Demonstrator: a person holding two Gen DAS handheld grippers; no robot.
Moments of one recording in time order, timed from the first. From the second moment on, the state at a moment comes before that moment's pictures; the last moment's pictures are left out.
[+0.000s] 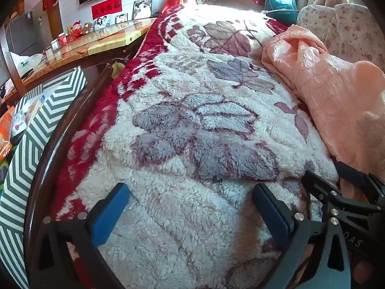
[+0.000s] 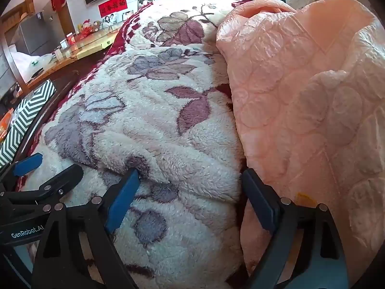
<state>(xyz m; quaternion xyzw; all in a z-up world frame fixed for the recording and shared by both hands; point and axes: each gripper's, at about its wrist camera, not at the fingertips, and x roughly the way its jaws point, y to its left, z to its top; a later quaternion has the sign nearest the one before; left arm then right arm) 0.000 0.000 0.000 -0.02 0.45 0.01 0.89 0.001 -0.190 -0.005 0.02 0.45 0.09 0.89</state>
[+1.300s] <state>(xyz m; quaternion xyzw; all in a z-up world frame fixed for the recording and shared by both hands) -0.001 0.001 0.010 -0.02 0.45 0.01 0.89 0.003 -0.192 -0.013 0.02 0.45 0.09 0.89</state>
